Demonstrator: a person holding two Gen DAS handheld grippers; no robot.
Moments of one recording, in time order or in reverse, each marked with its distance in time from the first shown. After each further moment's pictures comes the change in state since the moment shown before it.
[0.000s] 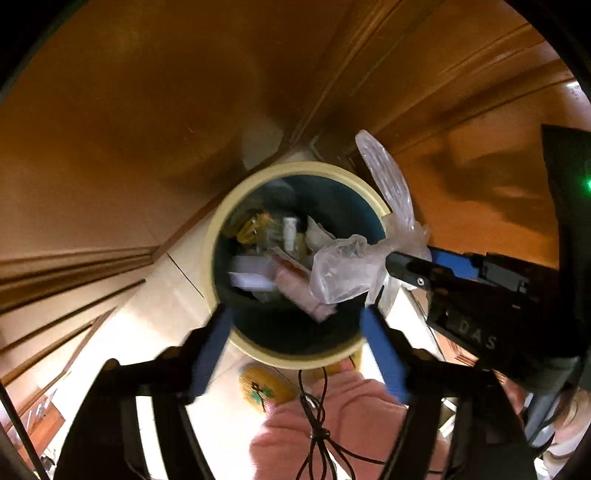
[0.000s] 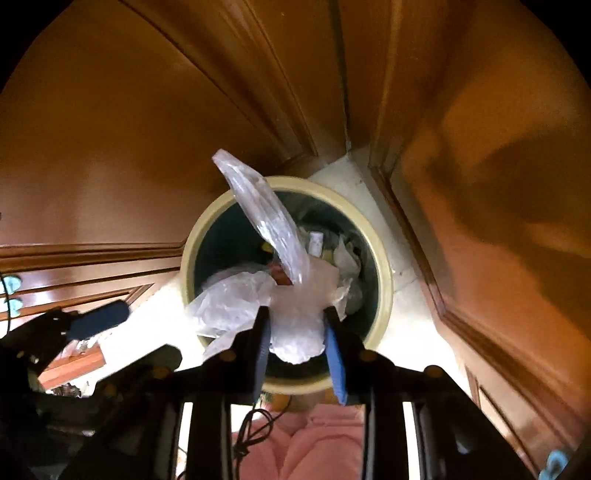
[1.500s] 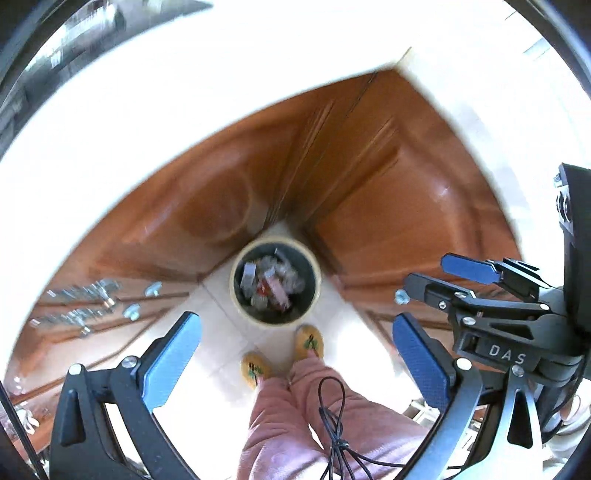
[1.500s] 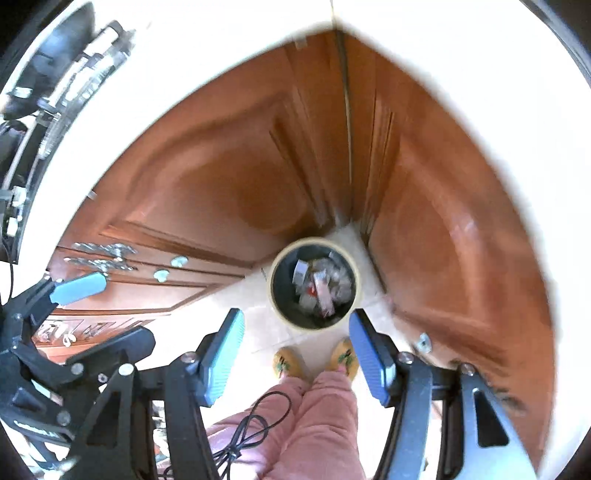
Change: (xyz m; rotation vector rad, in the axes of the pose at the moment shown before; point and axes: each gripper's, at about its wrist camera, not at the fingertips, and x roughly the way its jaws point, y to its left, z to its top) left arm -0.370 -0.070 -0.056 0.039 -0.226 -0.013; right arm -0.349 0.074 -0.053 -0.111 -0.187 -0.001
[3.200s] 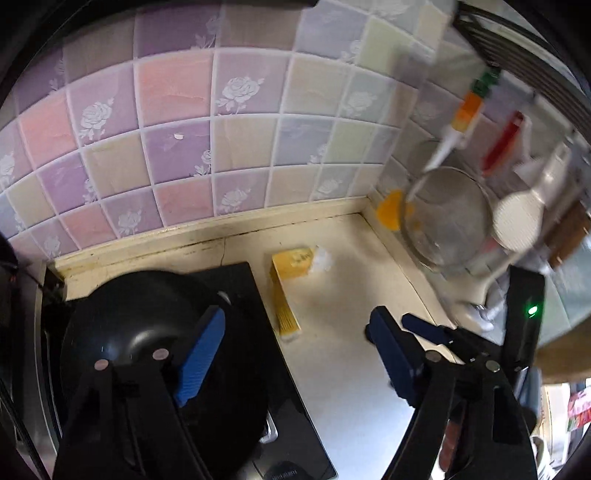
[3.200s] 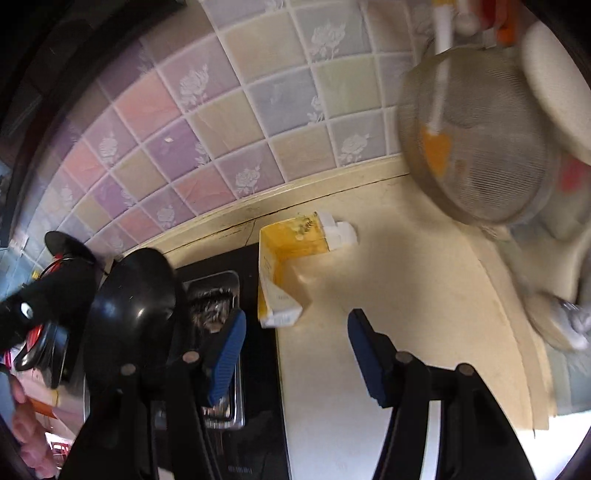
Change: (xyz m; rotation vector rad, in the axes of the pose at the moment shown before) left arm -0.265 0.160 0.344 -0.269 -0.508 0.149; right arm -0.125 0.178 0.402 -0.226 -0.343 0.176
